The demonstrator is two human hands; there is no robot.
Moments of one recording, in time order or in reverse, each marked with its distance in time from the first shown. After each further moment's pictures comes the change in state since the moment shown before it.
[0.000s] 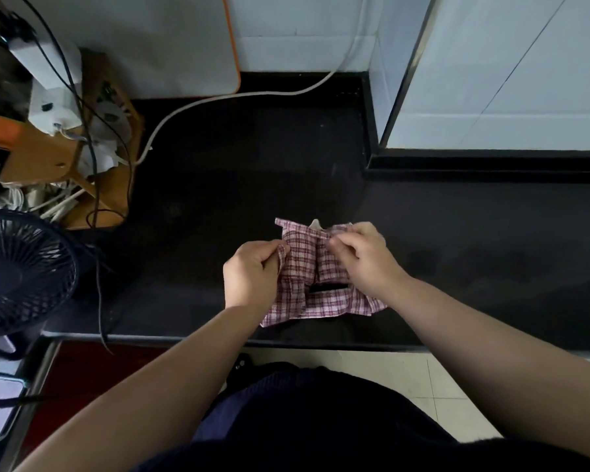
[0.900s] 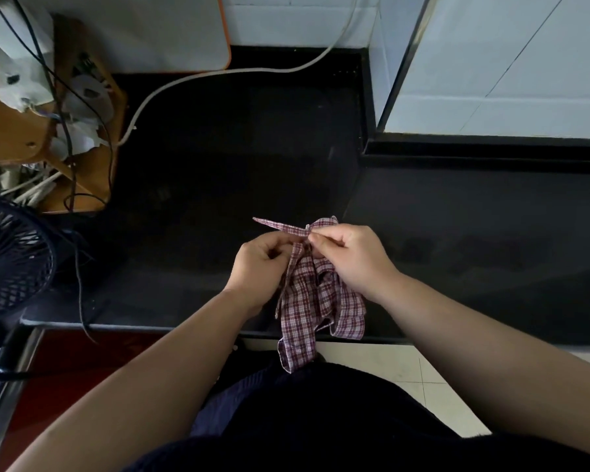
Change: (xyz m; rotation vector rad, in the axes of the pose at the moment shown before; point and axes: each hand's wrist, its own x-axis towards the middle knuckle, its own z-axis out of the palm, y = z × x) left_hand 0.003 0.007 0.019 -0.439 -0.306 -0.247; right_hand -0.006 -0.013 0.001 0.337 0.016 -0.075
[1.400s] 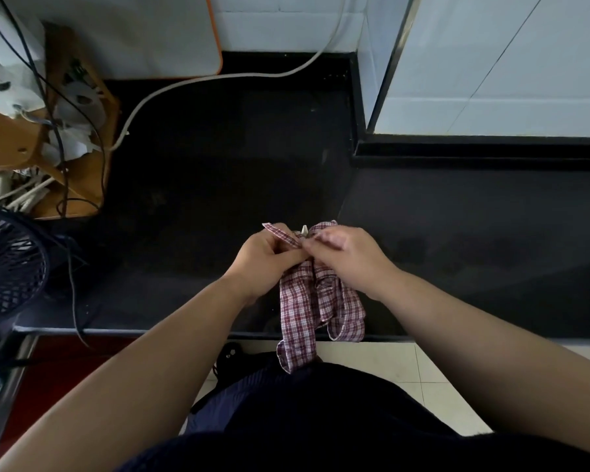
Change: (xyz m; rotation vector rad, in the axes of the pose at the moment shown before) left_hand 0.008 0.011 0.002 0.079 -0.197 -0.002; right_hand -0.002 0.003 -0.010 -0.015 -0.107 0.101
